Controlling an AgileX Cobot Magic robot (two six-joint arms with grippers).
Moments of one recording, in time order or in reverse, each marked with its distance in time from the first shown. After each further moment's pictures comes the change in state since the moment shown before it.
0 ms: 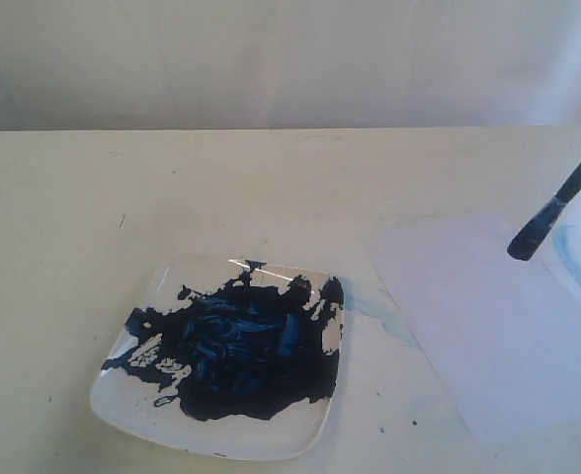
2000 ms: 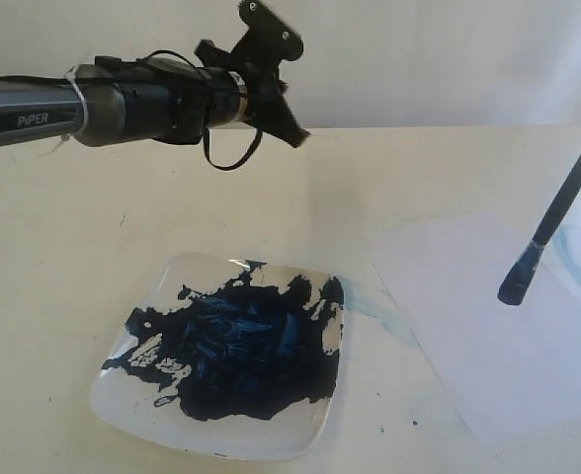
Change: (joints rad) left arm -0.477 2.144 -1.772 1.735 0.492 -1.213; right arm 0.181 -0.001 0.000 -0.120 0.174 0.022
